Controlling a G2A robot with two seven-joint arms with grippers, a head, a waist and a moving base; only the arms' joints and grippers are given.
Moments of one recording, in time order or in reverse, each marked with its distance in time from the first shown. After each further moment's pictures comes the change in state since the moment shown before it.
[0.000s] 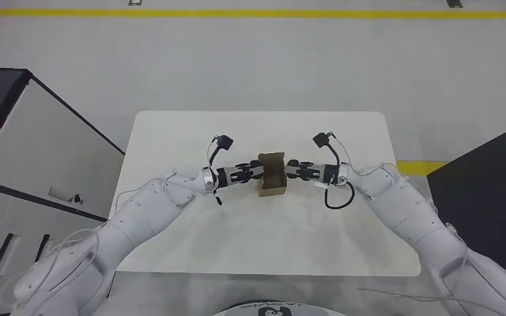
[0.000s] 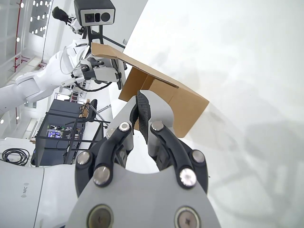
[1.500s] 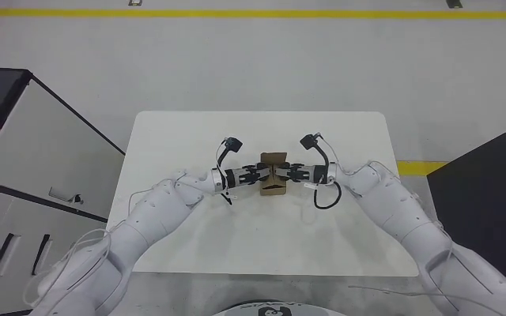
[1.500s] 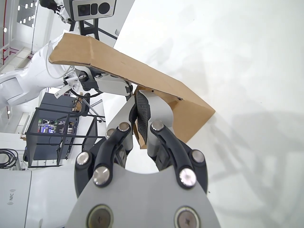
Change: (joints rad) left arm 0.028 -0.101 -0.084 0.089 0.158 0.017 -0.014; right arm 0.033 -0.073 -0.023 0.065 -0.099 0.016 -0.009
